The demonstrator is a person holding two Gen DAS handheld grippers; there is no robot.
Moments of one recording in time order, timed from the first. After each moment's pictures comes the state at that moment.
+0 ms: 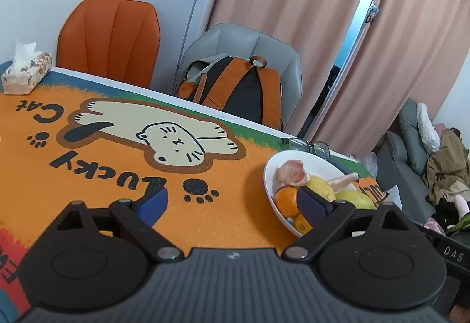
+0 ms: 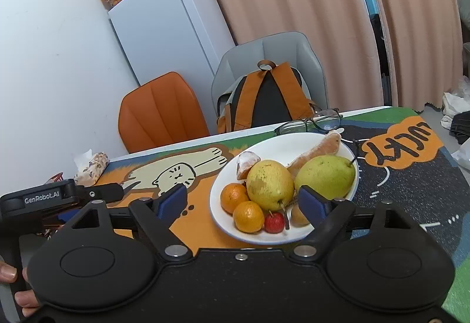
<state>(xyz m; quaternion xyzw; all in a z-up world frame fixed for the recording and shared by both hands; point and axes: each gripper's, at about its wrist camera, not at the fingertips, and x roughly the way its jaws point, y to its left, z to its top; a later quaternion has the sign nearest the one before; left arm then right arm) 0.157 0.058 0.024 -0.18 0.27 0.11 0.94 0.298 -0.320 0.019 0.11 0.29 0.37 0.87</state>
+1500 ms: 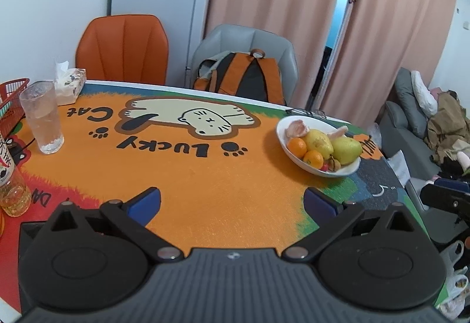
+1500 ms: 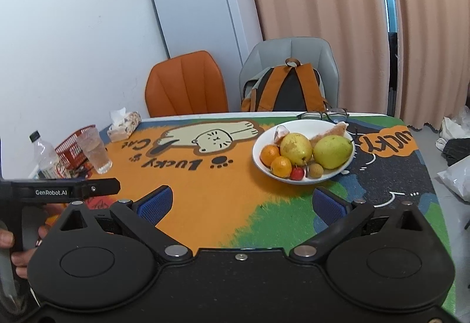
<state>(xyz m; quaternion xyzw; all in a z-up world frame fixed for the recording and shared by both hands) 0.023 0.053 0.055 -0.11 0.30 0.10 0.94 0.174 -0.358 0.078 0.02 0.29 0.40 0.87</state>
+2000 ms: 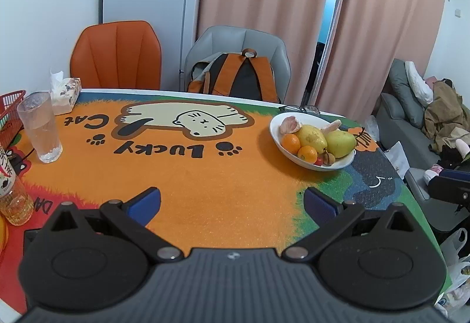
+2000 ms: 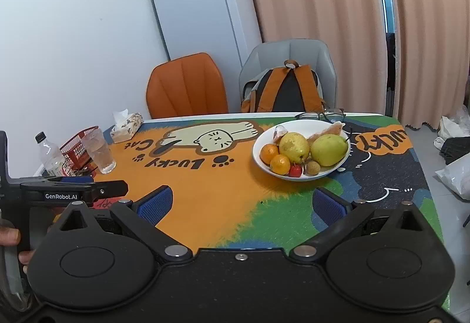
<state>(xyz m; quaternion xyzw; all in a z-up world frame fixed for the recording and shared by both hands) 0.019 0.043 0.058 -0.09 0.30 0.09 0.95 0.166 -0.366 0.082 0.02 0.29 0.40 0.87</state>
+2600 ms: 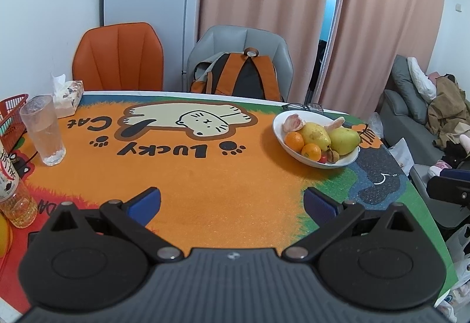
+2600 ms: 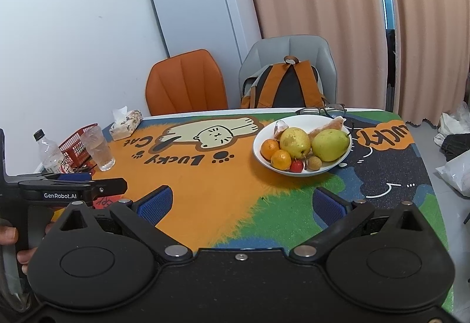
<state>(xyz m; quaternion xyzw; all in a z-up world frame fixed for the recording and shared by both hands) 0.019 0.040 0.057 -0.08 0.30 0.10 0.95 0.163 -0.364 0.078 0.03 0.29 0.40 0.87</state>
